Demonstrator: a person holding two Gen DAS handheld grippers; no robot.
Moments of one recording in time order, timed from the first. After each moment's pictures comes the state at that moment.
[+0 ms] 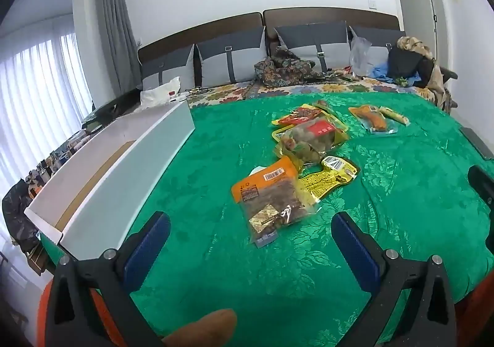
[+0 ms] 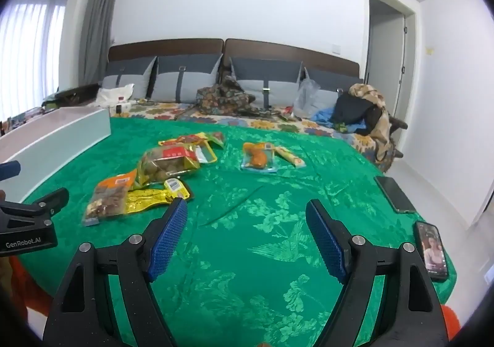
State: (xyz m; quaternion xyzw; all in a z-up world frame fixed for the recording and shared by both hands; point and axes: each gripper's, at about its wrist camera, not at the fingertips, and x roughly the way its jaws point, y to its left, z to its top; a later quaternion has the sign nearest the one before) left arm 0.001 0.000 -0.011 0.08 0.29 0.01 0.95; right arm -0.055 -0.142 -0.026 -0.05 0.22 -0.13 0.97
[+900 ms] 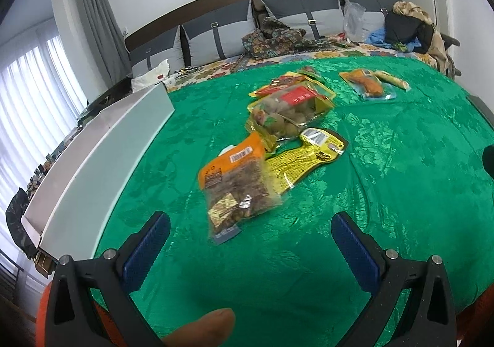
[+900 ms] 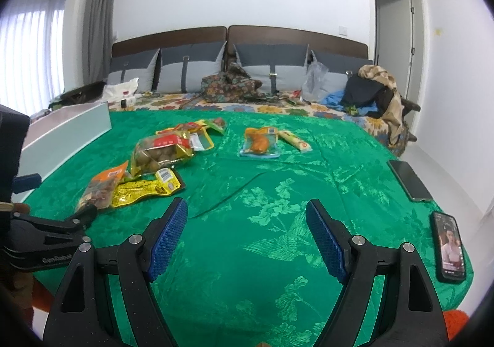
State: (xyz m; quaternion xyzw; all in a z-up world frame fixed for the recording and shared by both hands) left arm 0.037 -0.053 -0.045 0.12 0.36 0.02 0.93; right arm -0.043 -0.183 -0.043 -0.01 0.24 -0.09 0.97
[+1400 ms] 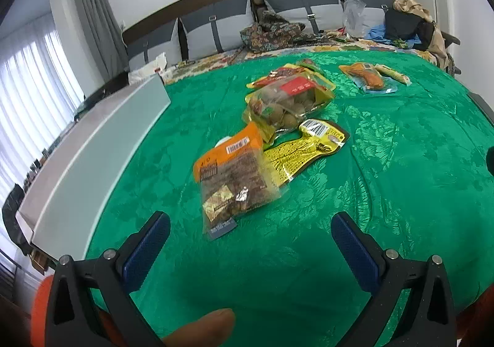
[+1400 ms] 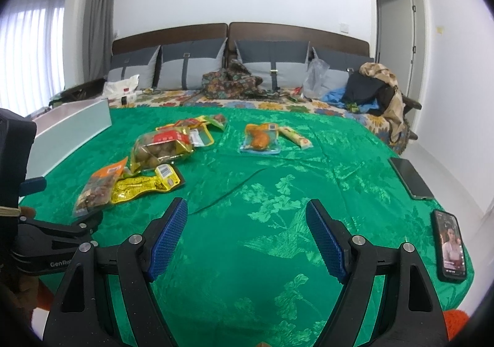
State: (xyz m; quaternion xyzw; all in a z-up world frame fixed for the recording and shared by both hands) left arm 0.044 -0.048 -0.056 0.11 0.37 0.02 0.92; right arm -0.042 -0.185 -0.045 -0.02 0.25 -0.09 0.96
